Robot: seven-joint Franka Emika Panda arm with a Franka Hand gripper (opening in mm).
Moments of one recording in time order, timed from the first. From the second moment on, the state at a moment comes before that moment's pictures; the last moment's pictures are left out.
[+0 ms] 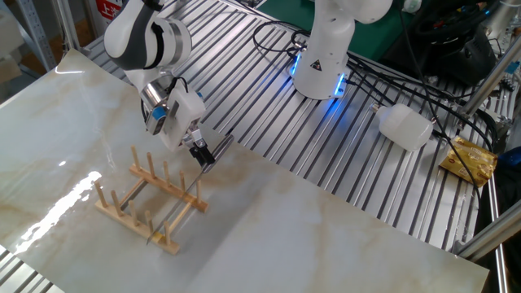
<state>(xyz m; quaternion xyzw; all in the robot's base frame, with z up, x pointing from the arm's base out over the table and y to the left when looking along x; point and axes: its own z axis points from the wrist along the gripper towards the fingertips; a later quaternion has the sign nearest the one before) 0.490 -0.096 0.124 0.09 0.81 0.56 0.14</state>
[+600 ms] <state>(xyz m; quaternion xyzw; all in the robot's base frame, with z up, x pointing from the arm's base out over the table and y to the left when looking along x) 0.490 -0.096 0.124 0.09 0.81 0.57 0.14</state>
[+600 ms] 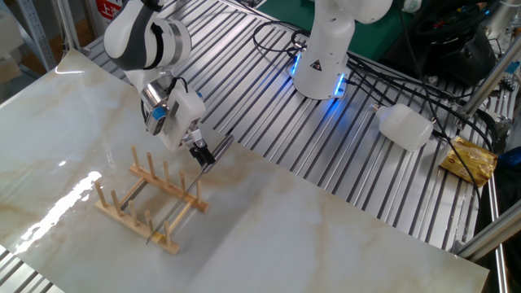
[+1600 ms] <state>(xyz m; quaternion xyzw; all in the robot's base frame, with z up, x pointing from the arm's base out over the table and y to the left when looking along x) 0.491 -0.097 0.117 0.09 0.81 0.57 0.14</state>
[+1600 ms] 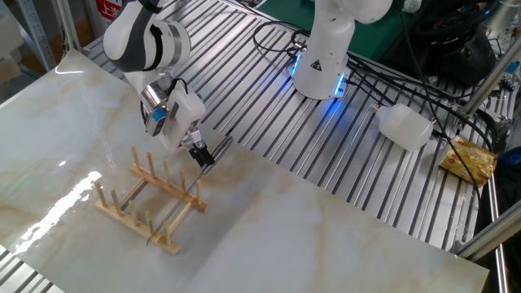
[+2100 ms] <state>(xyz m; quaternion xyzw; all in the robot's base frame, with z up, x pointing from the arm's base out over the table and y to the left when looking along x) 0.492 -0.097 0.116 0.09 0.81 0.57 0.14</state>
